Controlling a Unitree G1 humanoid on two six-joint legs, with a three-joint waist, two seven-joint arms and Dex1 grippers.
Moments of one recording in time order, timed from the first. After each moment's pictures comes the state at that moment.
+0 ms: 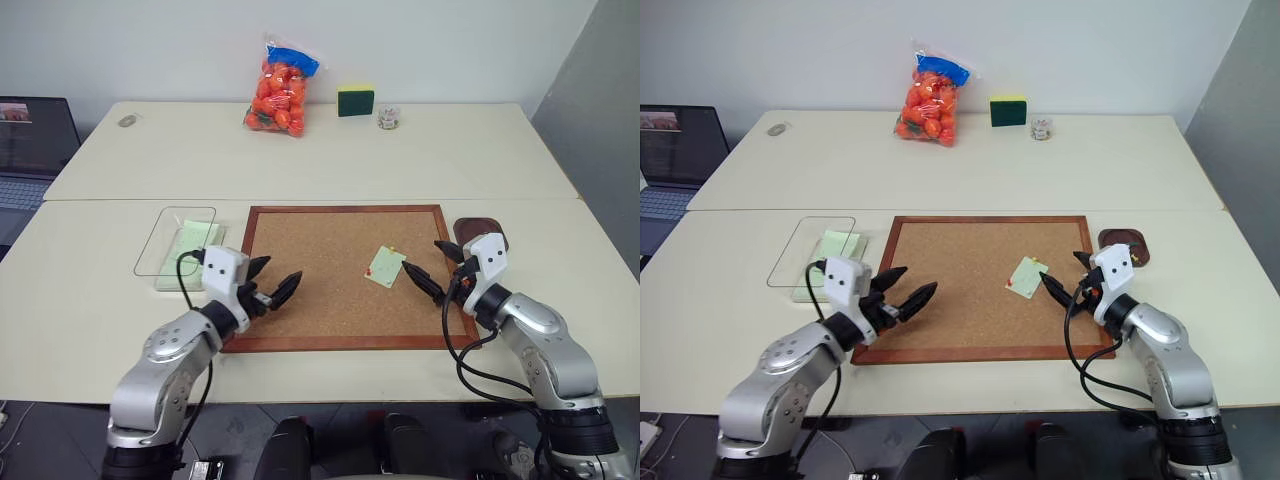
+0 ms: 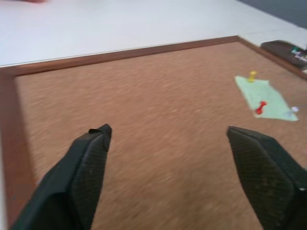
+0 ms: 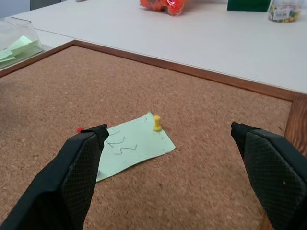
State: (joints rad) left arm -0.07 0.37 0.06 -0.42 -0.44 0.58 -0.46; right arm -0.18 -0.41 -0.02 -0.22 0.33 0.38 0.55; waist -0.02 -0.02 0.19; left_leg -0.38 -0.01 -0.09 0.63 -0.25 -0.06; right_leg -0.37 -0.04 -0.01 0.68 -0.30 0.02
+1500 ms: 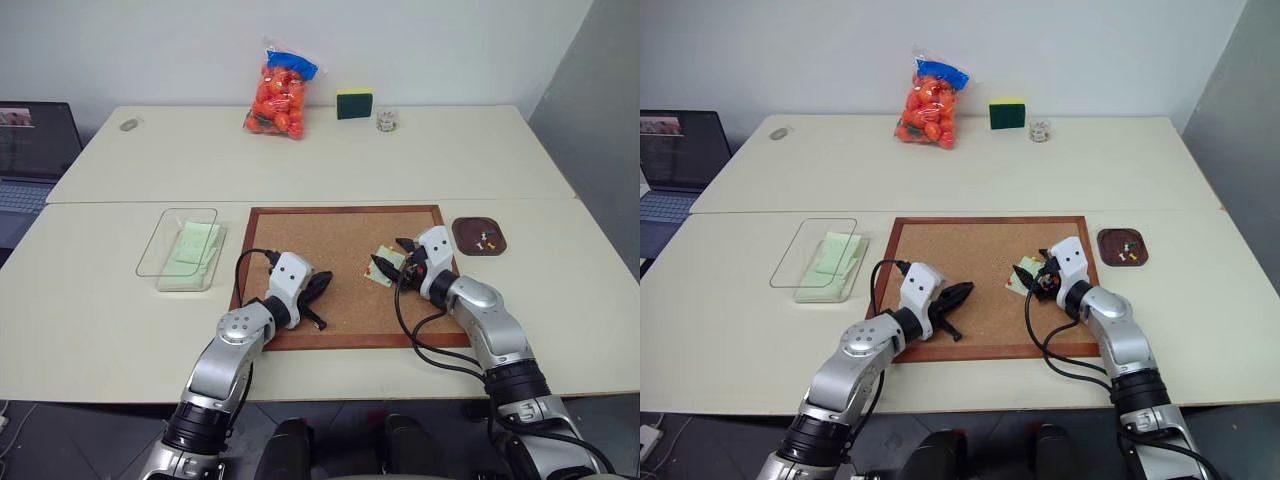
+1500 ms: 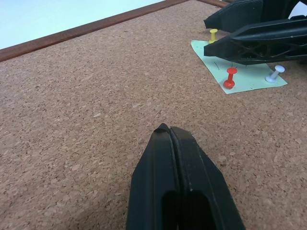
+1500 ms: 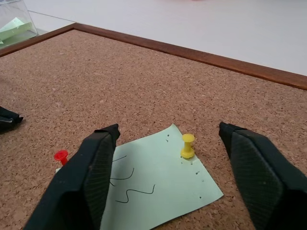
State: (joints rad) left arm -0.20 0.30 -0.18 -0.08 -0.15 0.34 -0.51; right arm -0.40 -0.25 0.08 0.23 0.18 0.19 0.56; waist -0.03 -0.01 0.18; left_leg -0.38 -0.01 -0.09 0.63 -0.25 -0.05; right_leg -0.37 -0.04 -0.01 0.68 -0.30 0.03
